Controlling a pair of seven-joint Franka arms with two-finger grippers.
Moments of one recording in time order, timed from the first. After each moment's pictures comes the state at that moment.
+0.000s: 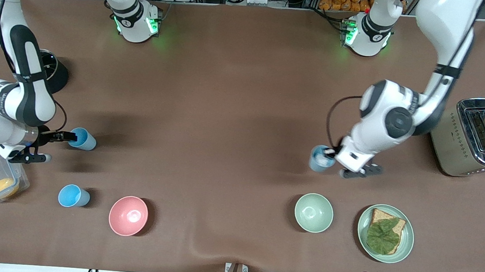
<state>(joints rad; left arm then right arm) -0.05 0.40 -0.39 -1.86 0.00 2.24 -0.64 -0.18 0.53 -0.07 -1.80 0.02 2.11 -0.34</state>
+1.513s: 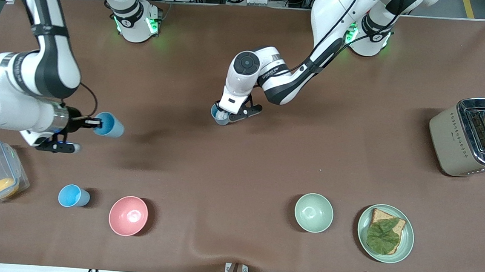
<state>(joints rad) -0.58 0.70 -0.43 -1.65 0.15 2.43 -1.48 0.06 0.29 -0.03 -1.80 0.22 1.80 0.04</state>
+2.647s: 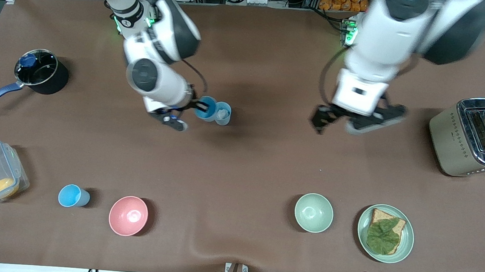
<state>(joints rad) -0.07 0.16 -0.42 -1.57 0.16 1.87 -0.83 0.63 0.32 -0.02 -1.84 0.31 2.01 0.94</state>
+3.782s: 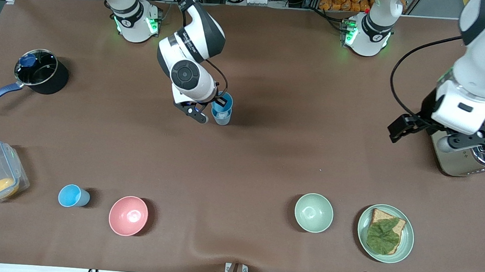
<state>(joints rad) 0.15 0.15 -0.41 -1.46 0.11 1.69 -0.51 0.72 0.36 -0.04 -1.88 0.31 2.02 1.06</state>
